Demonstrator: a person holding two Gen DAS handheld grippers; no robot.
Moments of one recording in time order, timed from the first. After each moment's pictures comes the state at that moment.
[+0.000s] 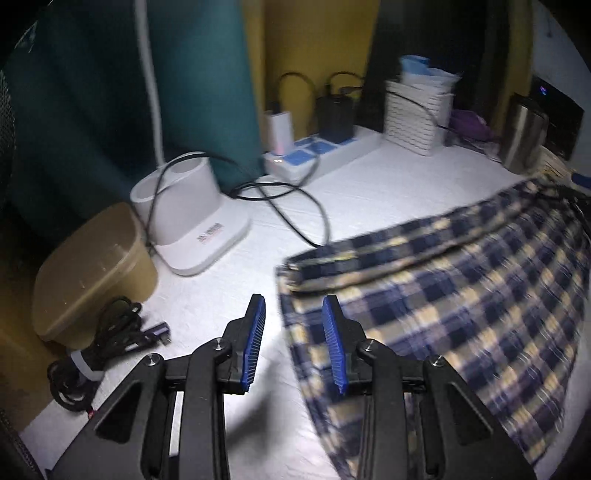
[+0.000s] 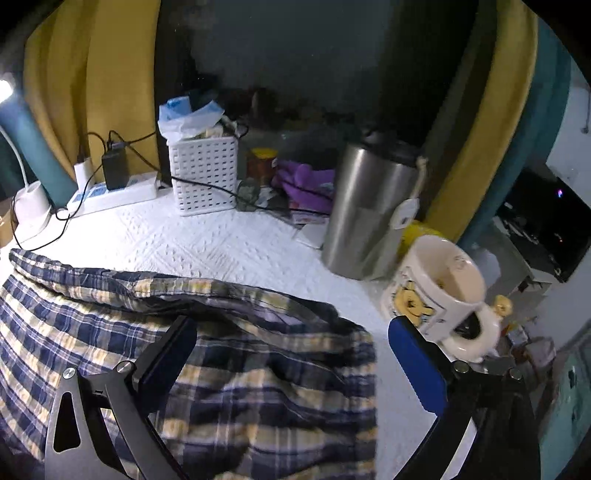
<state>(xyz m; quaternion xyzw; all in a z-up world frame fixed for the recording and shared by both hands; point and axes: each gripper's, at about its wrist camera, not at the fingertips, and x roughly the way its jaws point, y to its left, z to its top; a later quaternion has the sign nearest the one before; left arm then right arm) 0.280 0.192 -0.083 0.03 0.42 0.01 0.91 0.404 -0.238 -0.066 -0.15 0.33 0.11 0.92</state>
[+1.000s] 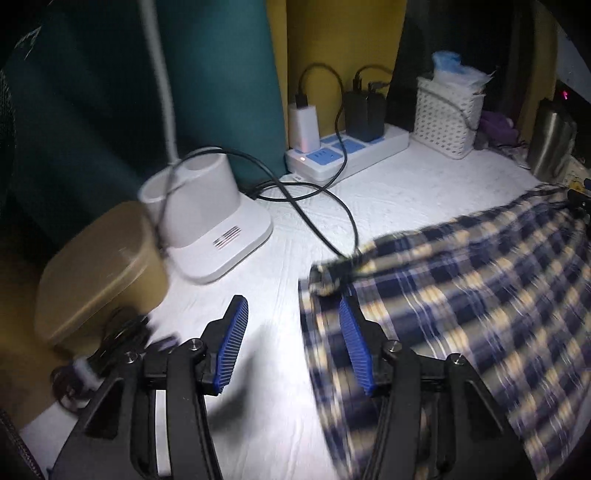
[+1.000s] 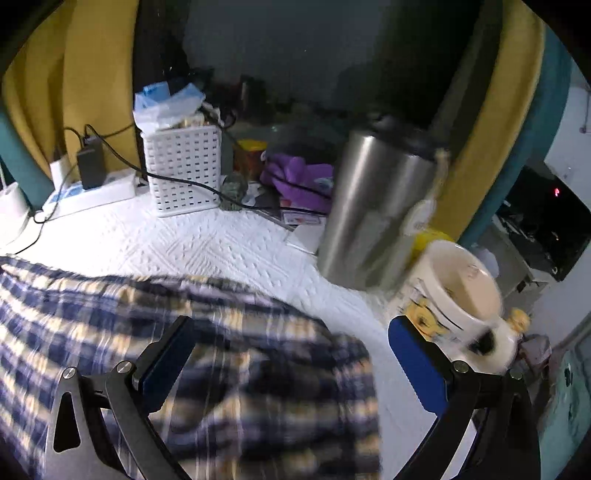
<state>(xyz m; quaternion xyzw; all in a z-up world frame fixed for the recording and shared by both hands) 0.290 0.192 -0.084 0.02 0.42 0.06 0.91 0.433 -0.234 -0.078 -0.15 0.34 0.09 0.92</state>
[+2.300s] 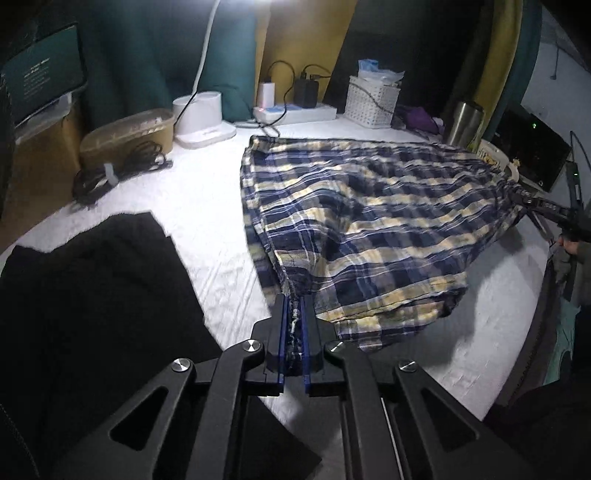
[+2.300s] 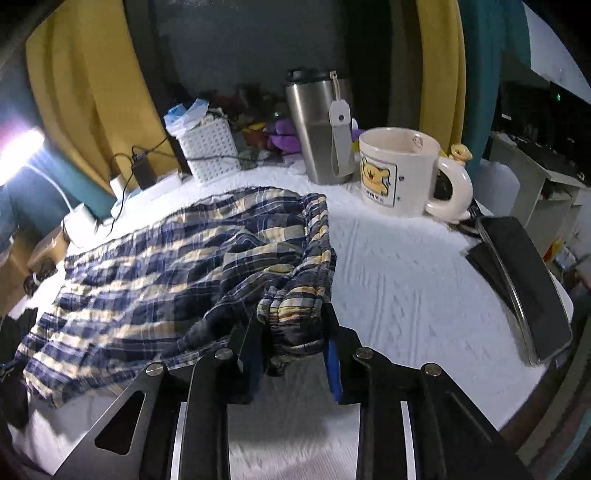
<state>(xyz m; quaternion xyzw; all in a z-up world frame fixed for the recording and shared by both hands) 0.089 0.132 -0.101 -0.08 0.42 0.02 0.91 0.311 -0.339 -0.095 0.01 0.39 0.16 0.91</state>
